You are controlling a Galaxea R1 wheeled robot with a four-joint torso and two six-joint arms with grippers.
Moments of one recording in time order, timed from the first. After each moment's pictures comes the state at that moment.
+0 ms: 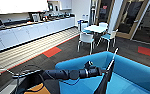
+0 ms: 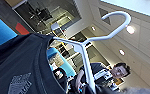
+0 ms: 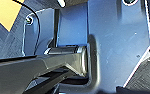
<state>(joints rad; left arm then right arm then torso) 0.29 2.82 -1.30 -0.45 -0.09 -0.06 -1.50 3.08 -2.72 -0.28 0.13 0.26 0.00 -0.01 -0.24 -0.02</state>
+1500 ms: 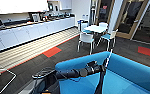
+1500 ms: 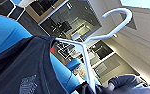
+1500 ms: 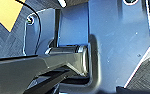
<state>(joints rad) 0.33 3.07 -1.80 -0.38 -0.10 -0.06 -1.51 3.08 -2.72 -0.28 0.14 0.26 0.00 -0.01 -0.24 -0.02</state>
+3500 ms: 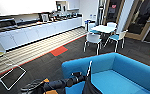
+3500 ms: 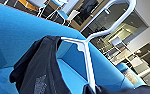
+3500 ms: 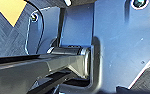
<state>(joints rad) 0.51 2.91 -1.94 -0.19 -0.09 -0.06 -1.52 3.07 -2.72 -0.27 0.17 0.26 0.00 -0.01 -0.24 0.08</state>
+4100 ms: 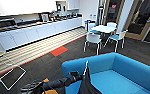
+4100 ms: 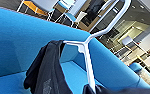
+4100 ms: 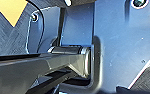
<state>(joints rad) 0.51 2.91 -2.03 -0.15 -0.09 -0.06 -1.52 3.07 -2.72 -0.27 0.18 0.26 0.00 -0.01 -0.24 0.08</state>
